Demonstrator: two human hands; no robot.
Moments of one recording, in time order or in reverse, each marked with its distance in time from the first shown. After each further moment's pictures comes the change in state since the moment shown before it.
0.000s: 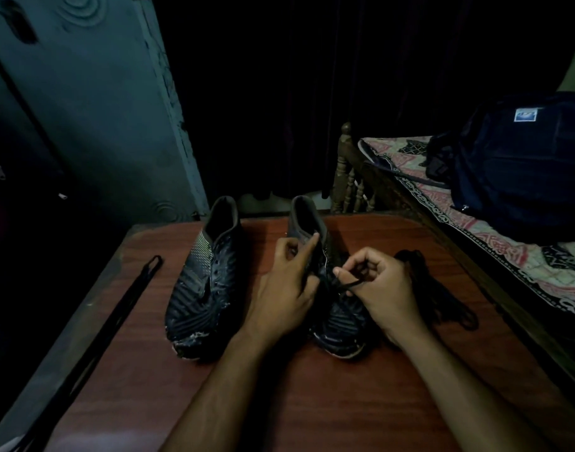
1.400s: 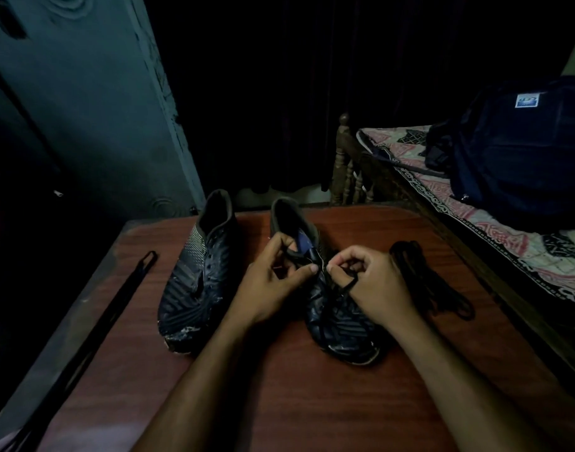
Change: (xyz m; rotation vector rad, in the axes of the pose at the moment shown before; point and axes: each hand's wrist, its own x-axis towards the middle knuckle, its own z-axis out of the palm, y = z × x) left_hand -0.004 -0.011 -0.005 -0.707 -0.023 -0.070; right_hand 0.001 -0.001 -0.001 -0.270 -0.064 0.042
